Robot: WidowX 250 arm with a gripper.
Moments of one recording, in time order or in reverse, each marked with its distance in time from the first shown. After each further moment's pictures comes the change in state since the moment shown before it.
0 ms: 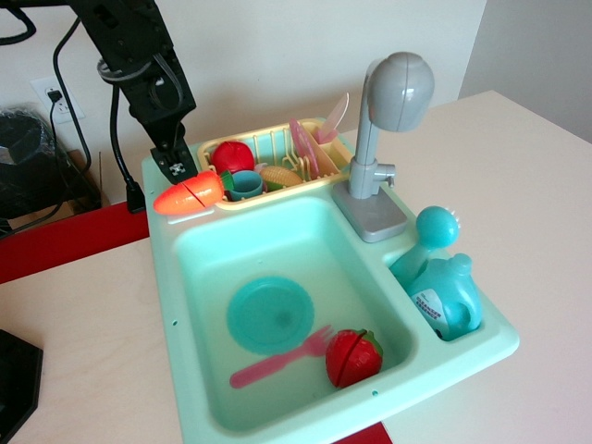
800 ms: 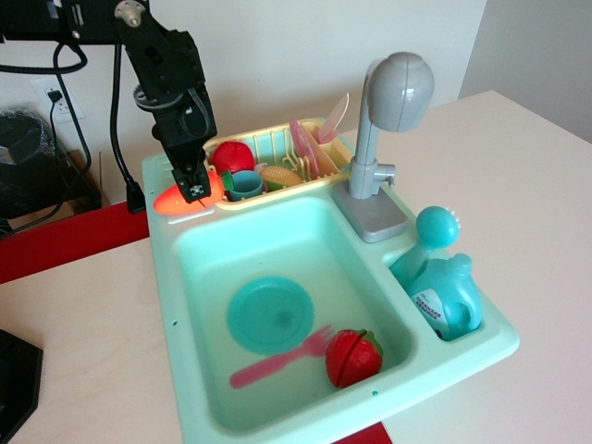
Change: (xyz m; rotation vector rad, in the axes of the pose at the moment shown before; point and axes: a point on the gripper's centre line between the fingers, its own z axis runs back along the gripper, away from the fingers) arm 0.004 -0.004 -0.031 -0.010 0.094 -0.003
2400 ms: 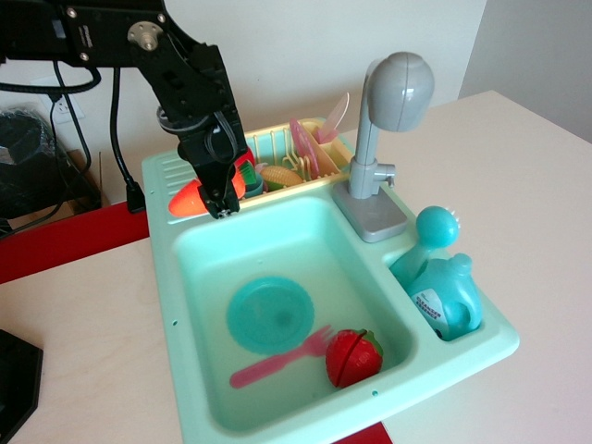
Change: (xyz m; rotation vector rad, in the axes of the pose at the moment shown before) arm 0.020 -0.046 0.018 0.042 -0.106 -0.102
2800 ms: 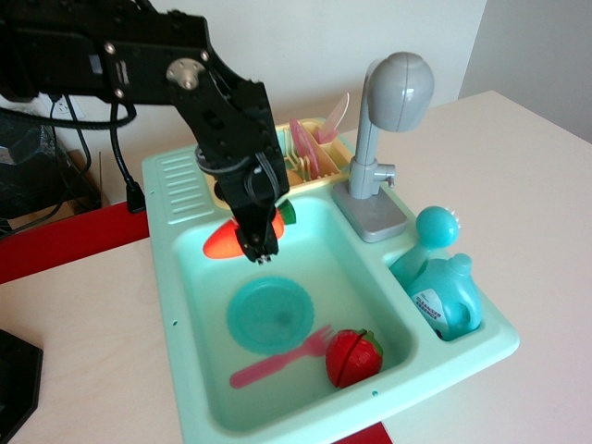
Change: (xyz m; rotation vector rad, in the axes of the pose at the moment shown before) arm 0.017 -0.060 -0.011 -0.101 -0.009 -0.033
